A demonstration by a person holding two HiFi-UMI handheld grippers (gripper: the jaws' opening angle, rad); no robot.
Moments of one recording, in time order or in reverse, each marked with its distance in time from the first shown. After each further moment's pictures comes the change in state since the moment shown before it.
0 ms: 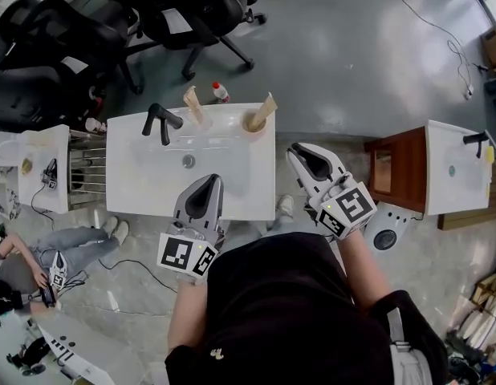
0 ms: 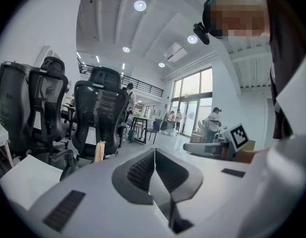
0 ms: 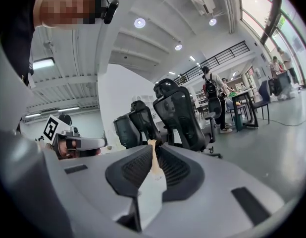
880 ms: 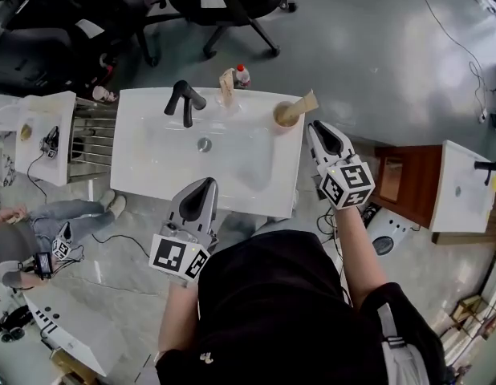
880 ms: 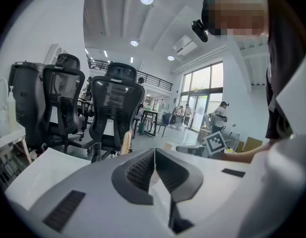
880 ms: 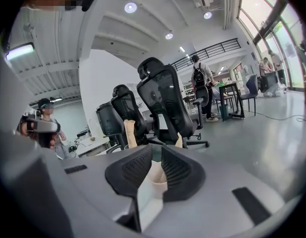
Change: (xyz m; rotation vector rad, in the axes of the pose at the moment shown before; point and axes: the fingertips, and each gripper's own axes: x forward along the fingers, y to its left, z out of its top) left arm -0.052 0.068 -0.022 -0.045 0.083 0.099; right arm 0.081 -0.056 -0.077 0.046 0.132 -0.164
